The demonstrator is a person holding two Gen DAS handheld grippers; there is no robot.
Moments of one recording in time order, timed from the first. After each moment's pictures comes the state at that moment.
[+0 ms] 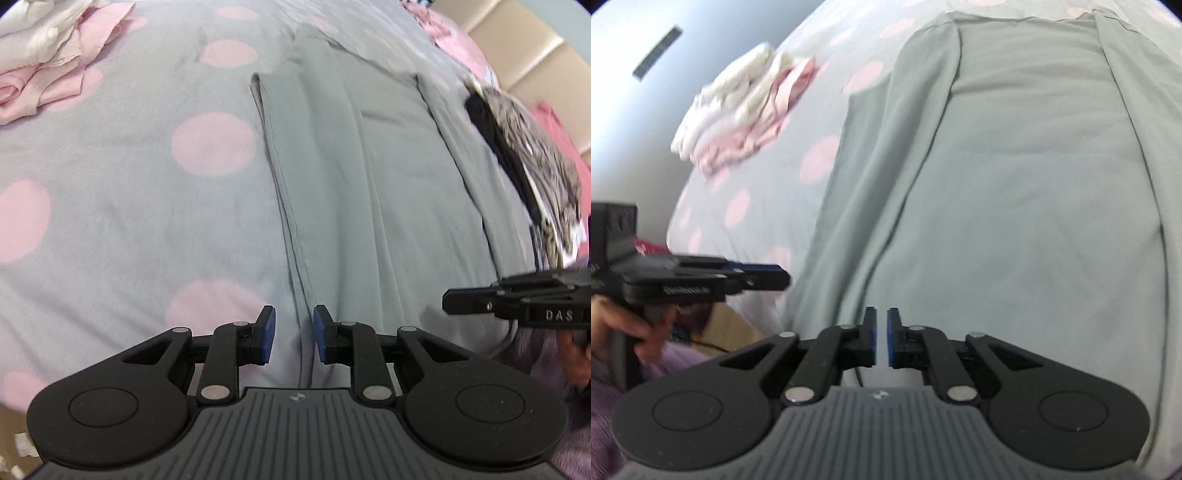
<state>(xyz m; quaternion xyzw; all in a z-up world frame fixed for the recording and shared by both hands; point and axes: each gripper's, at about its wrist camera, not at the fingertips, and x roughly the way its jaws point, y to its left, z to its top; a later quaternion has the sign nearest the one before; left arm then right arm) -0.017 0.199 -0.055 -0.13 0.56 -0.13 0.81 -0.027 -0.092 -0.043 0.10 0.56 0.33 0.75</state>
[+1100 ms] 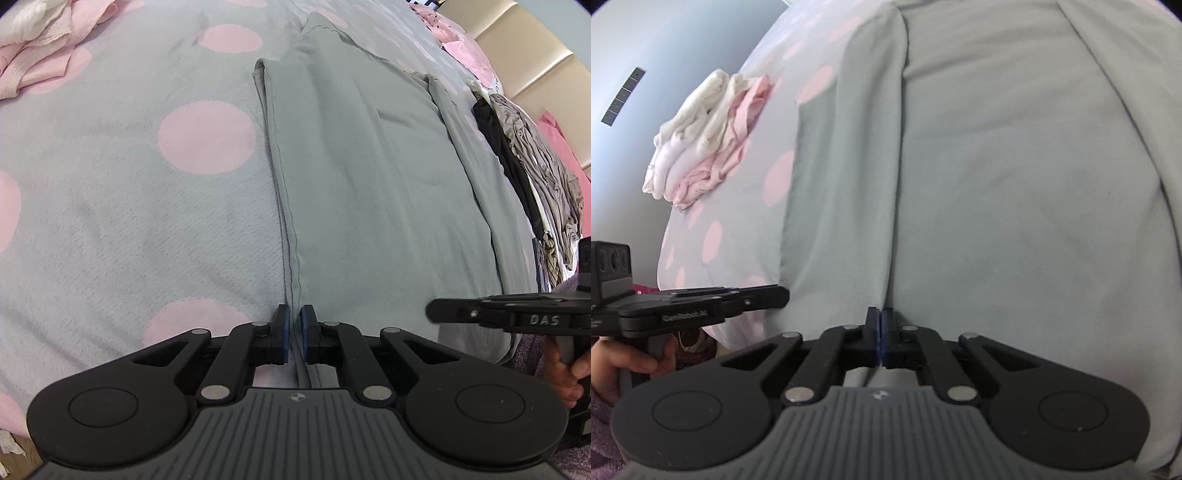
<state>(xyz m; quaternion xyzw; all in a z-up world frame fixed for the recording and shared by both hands) 0.001 0.186 -0.077 -0.15 0.57 -0.14 0.80 -0.002 -0.102 -0.069 0.15 0.59 0.28 0.74</state>
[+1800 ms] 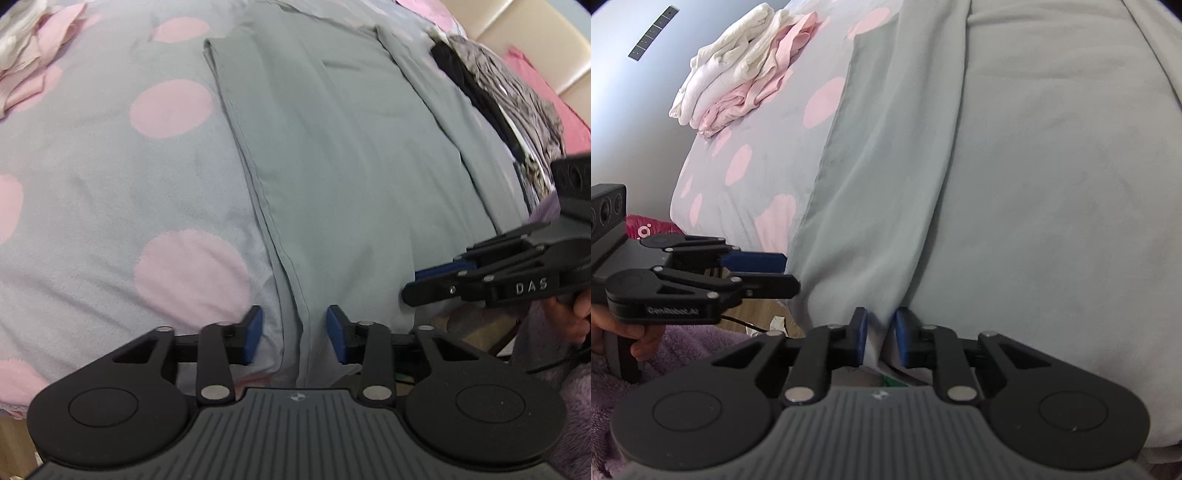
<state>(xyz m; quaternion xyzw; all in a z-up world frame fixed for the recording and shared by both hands) -0.041 0.168 -0.064 -0.06 0.59 -0.19 0.78 -0.032 -0.089 -0.067 0.09 0.61 0.34 0.71</state>
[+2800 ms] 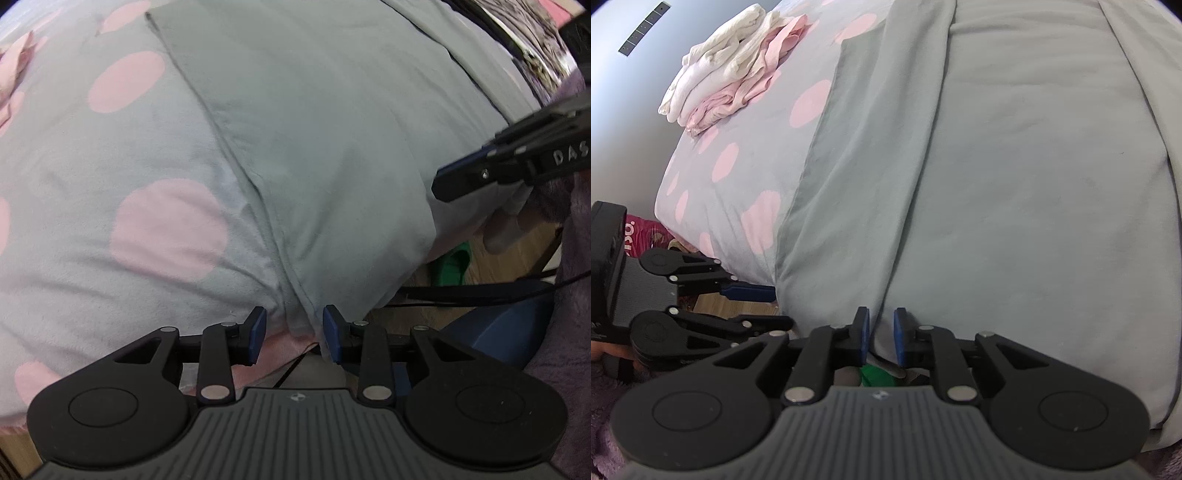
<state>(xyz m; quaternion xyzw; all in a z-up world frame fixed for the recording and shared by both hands) -0.070 0.142 -0.085 0.09 0.62 -0.21 0.75 -0.039 -0.099 -0.058 0.06 0.60 0.32 0.73</state>
